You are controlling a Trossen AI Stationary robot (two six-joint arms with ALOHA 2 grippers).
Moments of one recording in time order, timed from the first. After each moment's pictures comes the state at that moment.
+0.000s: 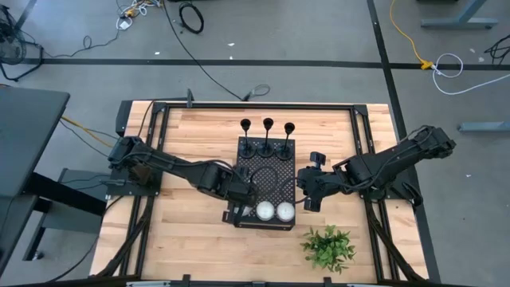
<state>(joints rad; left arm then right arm) -0.30 1.80 1.64 -0.99 -0.20 -0.07 0.38 1.36 1.19 -0.90 0.41 0.36</state>
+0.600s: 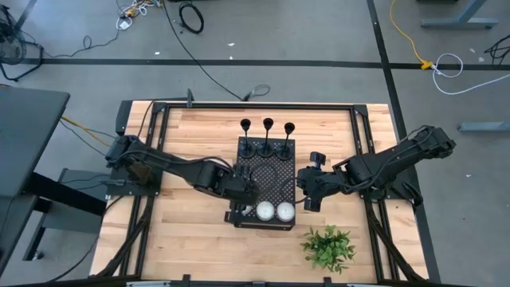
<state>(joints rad) -0.30 1.77 1.64 -0.94 -0.21 -0.09 0.38 1.36 1.19 -0.90 0.41 0.35</state>
